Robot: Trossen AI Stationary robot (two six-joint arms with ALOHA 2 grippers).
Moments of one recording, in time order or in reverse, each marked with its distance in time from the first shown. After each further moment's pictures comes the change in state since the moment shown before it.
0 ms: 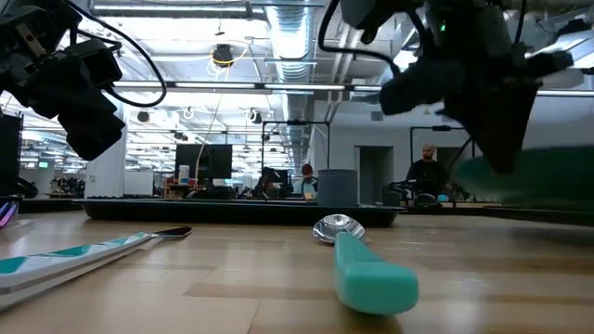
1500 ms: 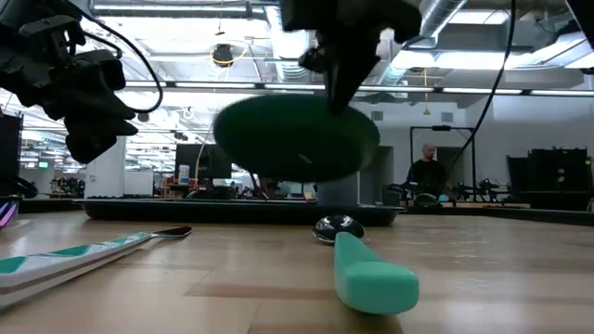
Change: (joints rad) left arm 0.000 0.000 0.001 0.004 -0.147 -0.159; right arm -0.246 0.058 0.352 0.165 0.086 -1.851
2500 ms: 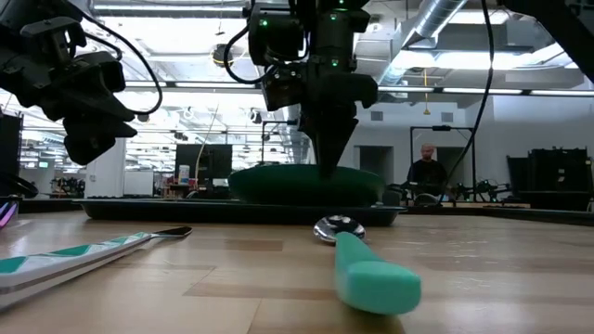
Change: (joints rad) left arm 0.000 0.001 0.000 -0.010 0.001 -0.016; right arm -0.091 0.159 0.000 0.050 -0.079 0.169
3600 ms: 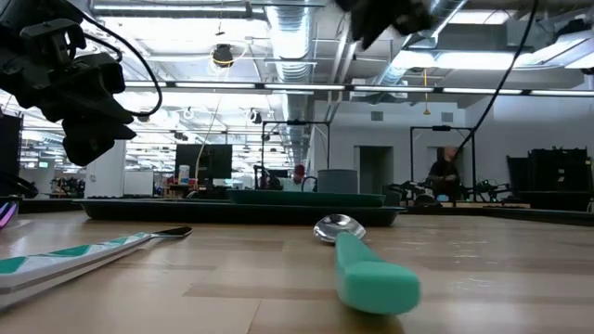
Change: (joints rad) left arm 0.000 0.000 0.000 -0.012 0.000 0.000; right arm 0.143 -0.386 0.000 -0.141 -0.011 1.221
